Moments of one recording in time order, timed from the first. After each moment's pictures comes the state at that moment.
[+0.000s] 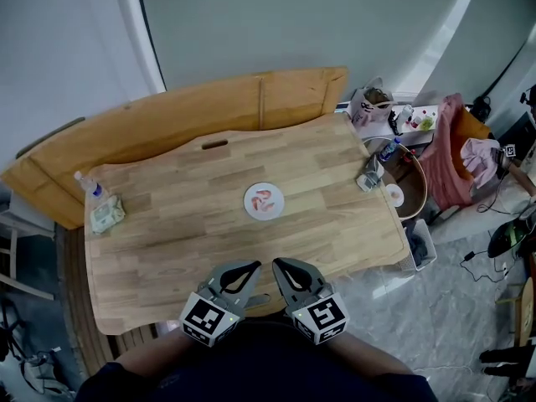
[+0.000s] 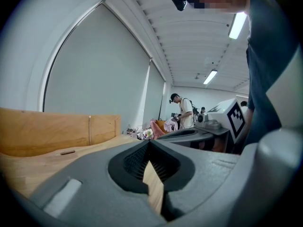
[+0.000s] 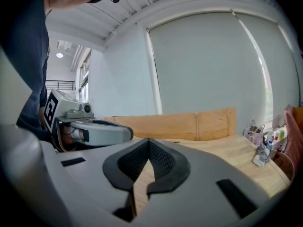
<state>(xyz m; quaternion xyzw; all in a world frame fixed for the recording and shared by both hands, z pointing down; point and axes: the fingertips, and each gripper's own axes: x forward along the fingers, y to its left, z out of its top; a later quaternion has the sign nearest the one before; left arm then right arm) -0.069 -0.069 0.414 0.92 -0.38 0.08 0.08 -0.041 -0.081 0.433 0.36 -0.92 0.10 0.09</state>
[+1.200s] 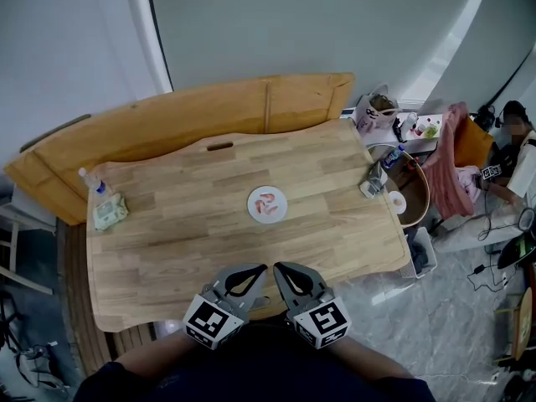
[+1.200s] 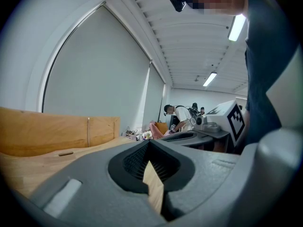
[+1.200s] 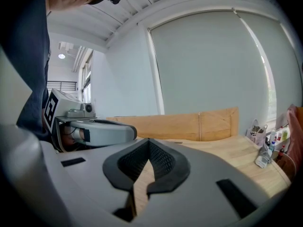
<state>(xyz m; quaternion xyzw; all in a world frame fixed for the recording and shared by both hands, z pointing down) -0.061 -0.066 0.406 0.92 -0.38 0.06 0.09 -0.044 -0.076 0.426 0.34 -0.93 0.10 0.09</state>
